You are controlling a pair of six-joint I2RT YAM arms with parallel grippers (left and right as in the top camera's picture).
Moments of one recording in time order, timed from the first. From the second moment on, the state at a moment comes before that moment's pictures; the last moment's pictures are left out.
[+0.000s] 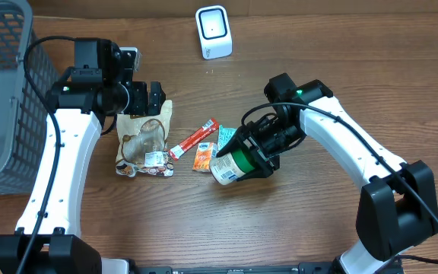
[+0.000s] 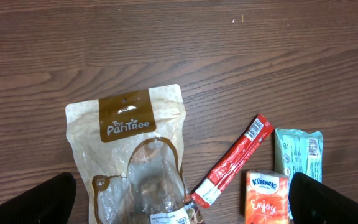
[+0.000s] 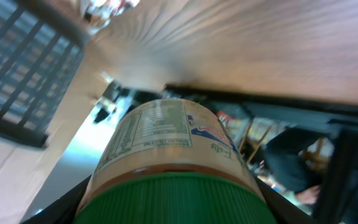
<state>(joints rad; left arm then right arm) -0.03 1.57 1.42 -0.89 0.19 0.00 0.41 1.80 1.37 -1.24 -0.99 0.86</state>
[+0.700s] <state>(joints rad) -0.03 1.57 1.42 -0.89 0.19 0.00 0.41 1.80 1.37 -1.19 -0.31 0.86</state>
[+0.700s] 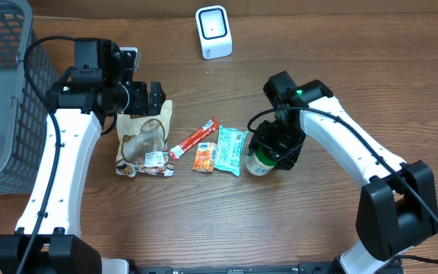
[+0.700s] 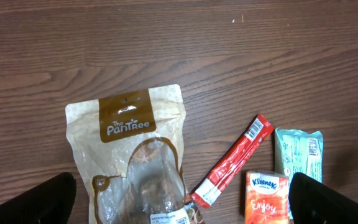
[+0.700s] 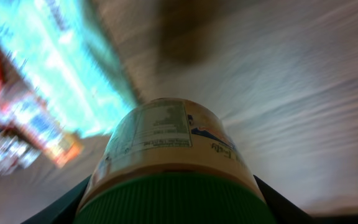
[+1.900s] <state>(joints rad) -0.03 1.57 1.42 -0.89 0.19 0.00 0.41 1.81 1.65 -1.21 -0.02 0.47</state>
